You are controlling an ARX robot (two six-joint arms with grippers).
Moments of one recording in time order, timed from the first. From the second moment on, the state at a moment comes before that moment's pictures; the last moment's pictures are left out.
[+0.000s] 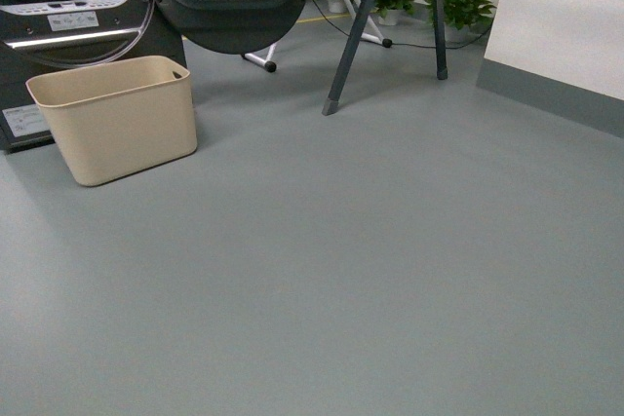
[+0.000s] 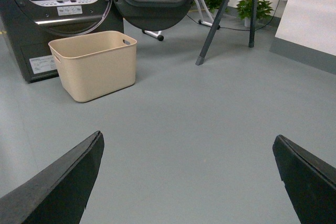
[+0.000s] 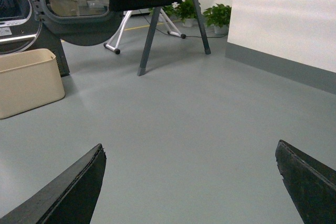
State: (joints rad) left arm 0.00 0.00 0.02 0.00 0.00 0.00; right arm 0.00 0.00 0.01 0.00 0.00 0.00
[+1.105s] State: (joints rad) left arm 0.00 0.00 0.02 0.00 0.00 0.00; right arm 0.00 0.00 0.01 0.00 0.00 0.00
